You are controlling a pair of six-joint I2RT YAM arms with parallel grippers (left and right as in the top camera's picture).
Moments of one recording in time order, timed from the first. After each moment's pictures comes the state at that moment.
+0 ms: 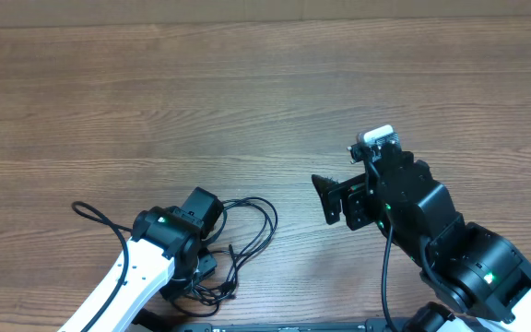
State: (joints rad) left arm -0.50 1.16 0.75 -1.29 -0.02 -1.13; right arm 0.71 0.95 1.13 -0.82 0.20 0.25
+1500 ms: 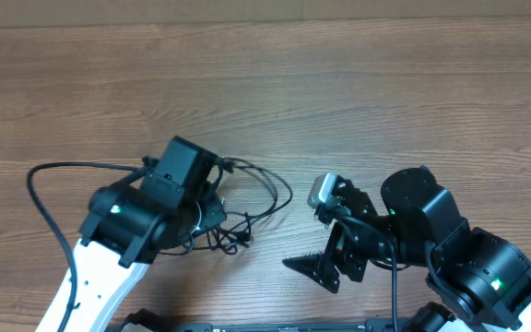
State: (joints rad) left arm -0.50 1.16 1.29 -1.36 0.00 -0.94; right arm 0.71 0.92 1.13 -0.87 -0.51 -0.11
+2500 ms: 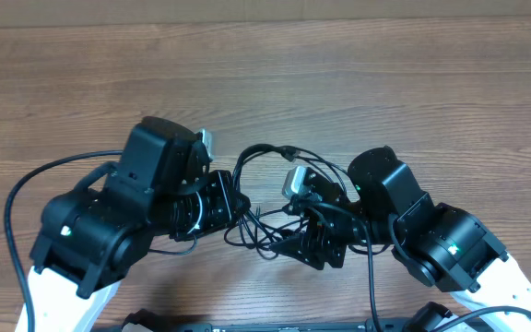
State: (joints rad) left arm -0.50 1.16 1.56 -1.35 0.40 -0.86; right arm 0.71 1.07 1.13 -0.81 -0.60 -0.16
